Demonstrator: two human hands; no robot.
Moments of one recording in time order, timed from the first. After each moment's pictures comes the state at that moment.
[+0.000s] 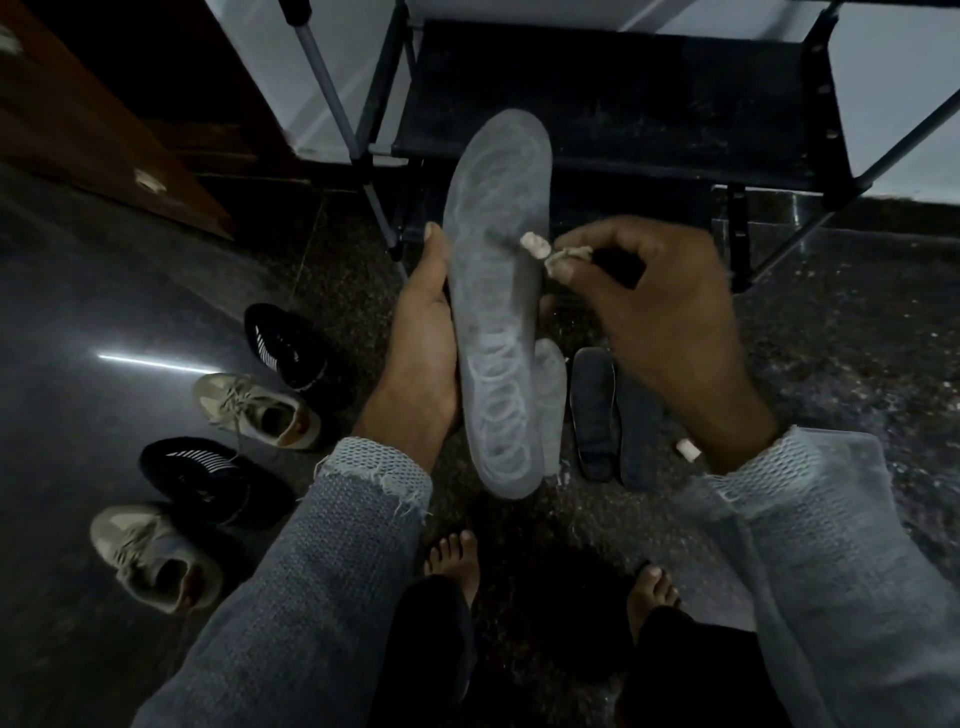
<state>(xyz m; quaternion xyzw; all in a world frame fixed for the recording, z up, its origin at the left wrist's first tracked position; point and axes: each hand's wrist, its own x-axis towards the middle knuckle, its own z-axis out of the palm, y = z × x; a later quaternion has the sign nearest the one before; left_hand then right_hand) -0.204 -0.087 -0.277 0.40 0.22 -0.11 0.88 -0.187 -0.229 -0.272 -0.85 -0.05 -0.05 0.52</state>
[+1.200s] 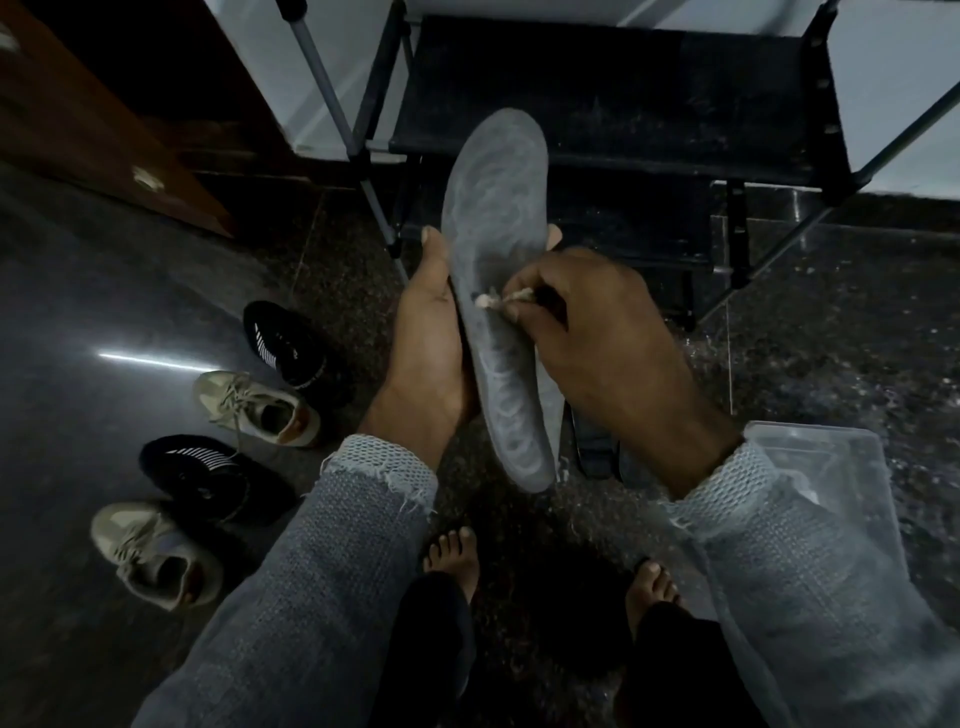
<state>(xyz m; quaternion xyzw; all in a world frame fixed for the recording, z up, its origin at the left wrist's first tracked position) -0.204 -0.088 -0.285 0.36 0.18 -0.16 0.90 -0.200 -0.208 -0.272 -0.90 -0.12 0.03 0.41</state>
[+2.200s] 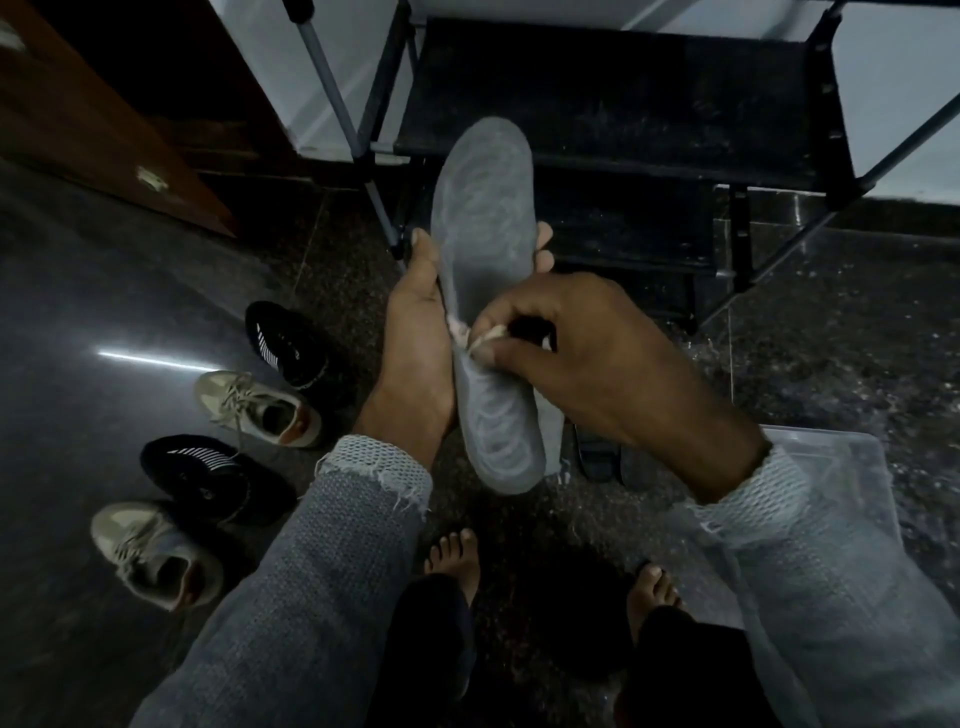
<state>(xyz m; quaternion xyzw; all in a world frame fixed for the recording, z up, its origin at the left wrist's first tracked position) -0.201 -0.079 -0.290 0.34 0.17 -0.15 0.91 -0.204 -0.207 -0.261 -0.85 -0.22 0.12 0.46</state>
